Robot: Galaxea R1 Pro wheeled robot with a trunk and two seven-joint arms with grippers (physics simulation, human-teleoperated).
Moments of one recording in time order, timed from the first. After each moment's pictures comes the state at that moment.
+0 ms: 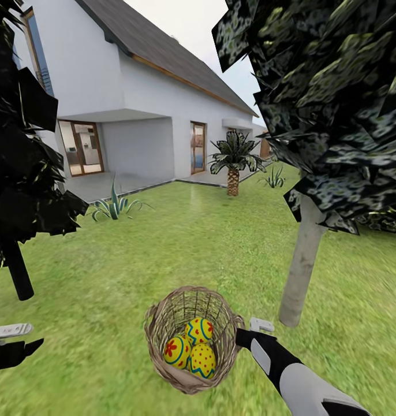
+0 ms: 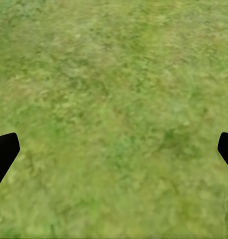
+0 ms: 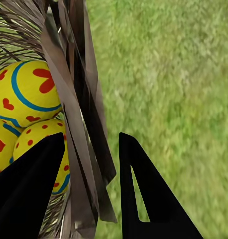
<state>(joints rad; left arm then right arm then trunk) -0.05 0.51 0.34 -1.39 0.29 0.68 -0.28 -0.70 0.12 -0.17 -0.25 -0.09 0.19 -0.09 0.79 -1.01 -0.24</state>
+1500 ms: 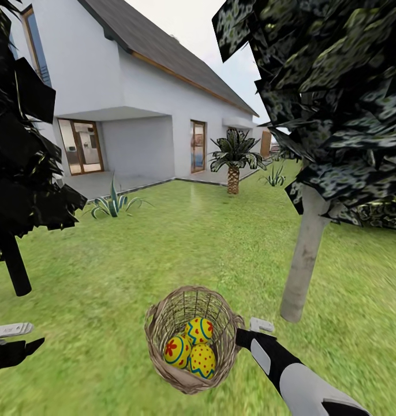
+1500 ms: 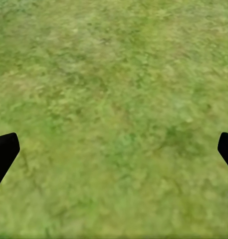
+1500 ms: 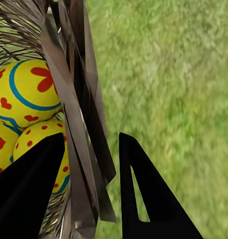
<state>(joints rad) -0.05 0.51 0.34 -1.40 0.29 0.68 -0.29 -0.70 0.12 -0.17 -0.25 -0.09 0.19 -0.09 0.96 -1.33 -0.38</state>
